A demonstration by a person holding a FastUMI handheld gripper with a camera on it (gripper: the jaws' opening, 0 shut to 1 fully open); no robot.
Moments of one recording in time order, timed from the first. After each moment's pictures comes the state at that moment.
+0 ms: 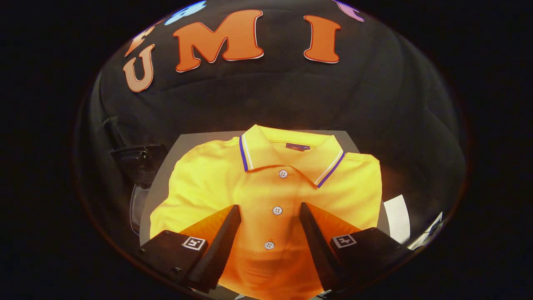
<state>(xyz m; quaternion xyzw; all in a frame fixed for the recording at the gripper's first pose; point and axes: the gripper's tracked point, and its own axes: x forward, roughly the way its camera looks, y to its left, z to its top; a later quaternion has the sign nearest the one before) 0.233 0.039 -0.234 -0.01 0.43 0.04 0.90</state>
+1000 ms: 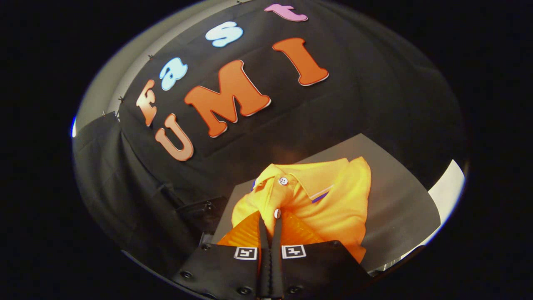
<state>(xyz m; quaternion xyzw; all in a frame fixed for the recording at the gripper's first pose) 0.242 0.048 -0.180 0.24 0.25 0.16 0.92</state>
